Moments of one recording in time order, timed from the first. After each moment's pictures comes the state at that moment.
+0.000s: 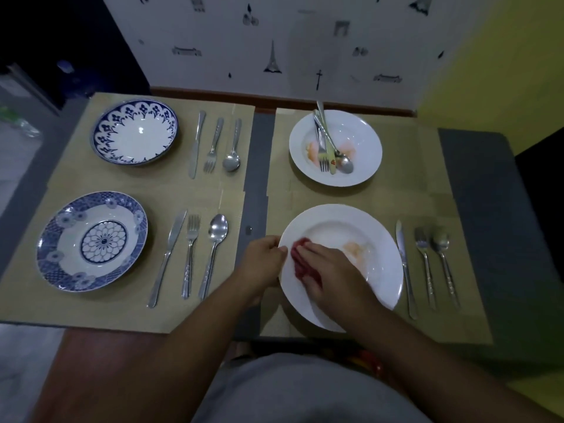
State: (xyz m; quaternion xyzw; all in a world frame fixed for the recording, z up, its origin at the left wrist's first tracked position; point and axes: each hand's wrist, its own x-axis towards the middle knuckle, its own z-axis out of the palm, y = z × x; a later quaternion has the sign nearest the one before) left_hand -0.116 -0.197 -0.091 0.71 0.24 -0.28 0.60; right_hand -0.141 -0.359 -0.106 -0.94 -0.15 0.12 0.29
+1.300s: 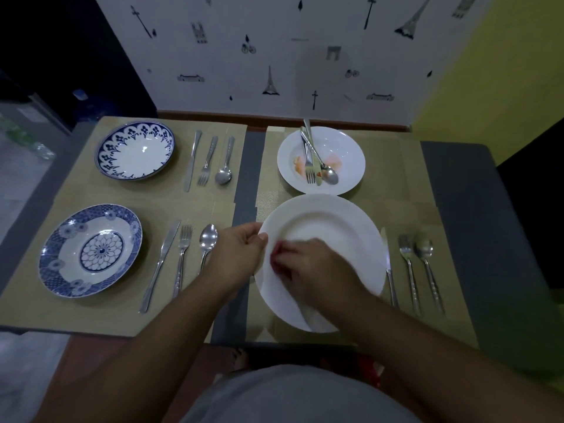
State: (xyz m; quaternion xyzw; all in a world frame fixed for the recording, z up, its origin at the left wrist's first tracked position) left_hand -0.118 -0.195 -0.047 0.76 0.17 -0.14 0.61; right_hand -0.124 -0.371 -0.067 -0.92 -0.31 0.05 0.25
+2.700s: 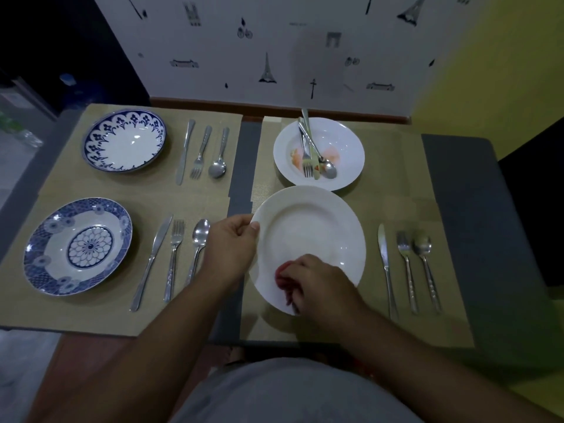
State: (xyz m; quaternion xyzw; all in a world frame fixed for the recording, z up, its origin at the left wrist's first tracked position) left_hand -0.108 -0.202 -0.058 0.79 0.20 -0.04 0.57; right_hand -0.149 -0.378 -0.068 -0.93 -0.19 0.16 0.27
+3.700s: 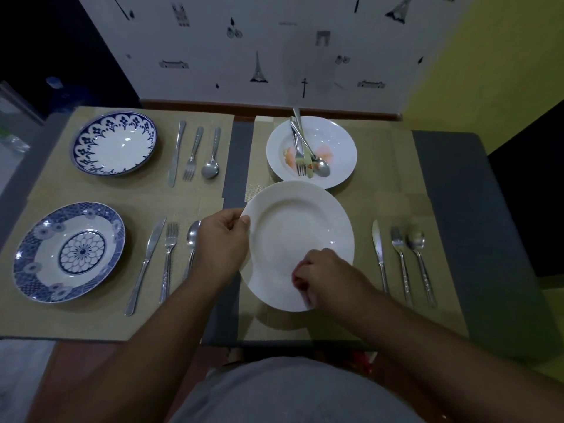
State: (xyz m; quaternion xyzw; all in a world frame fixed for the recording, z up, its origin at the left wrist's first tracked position) left_hand -0.102 -0.197 -0.060 0.82 0.20 -0.01 0.54; right_hand -0.134 -0.397 -0.072 -0.94 -0.24 0.19 0.13
